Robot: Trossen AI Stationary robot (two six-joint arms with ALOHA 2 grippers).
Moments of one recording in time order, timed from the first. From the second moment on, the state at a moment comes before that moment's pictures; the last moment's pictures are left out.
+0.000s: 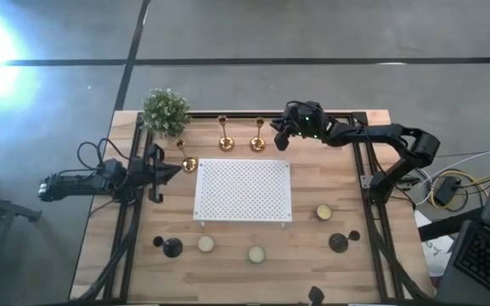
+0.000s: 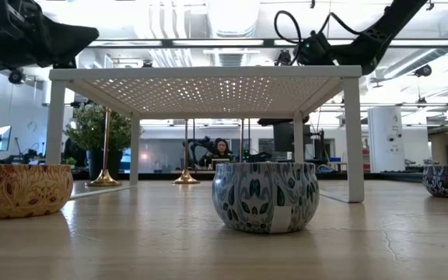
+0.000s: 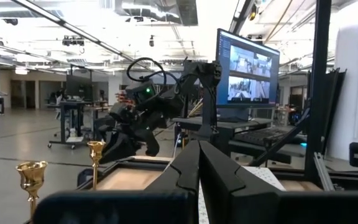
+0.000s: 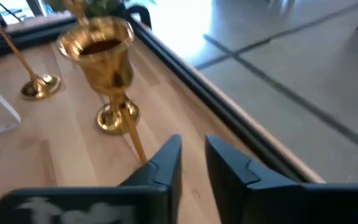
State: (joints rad) left arm 0.01 0.03 0.01 0.28 -0.12 0.00; right arm -0.59 1.57 0.80 0.31 -0.08 0.05
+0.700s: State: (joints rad) left arm 0.01 0.03 0.01 0.28 -0.13 0.03; right arm -0.58 1.59 0.81 0.24 -0.27 -0.01
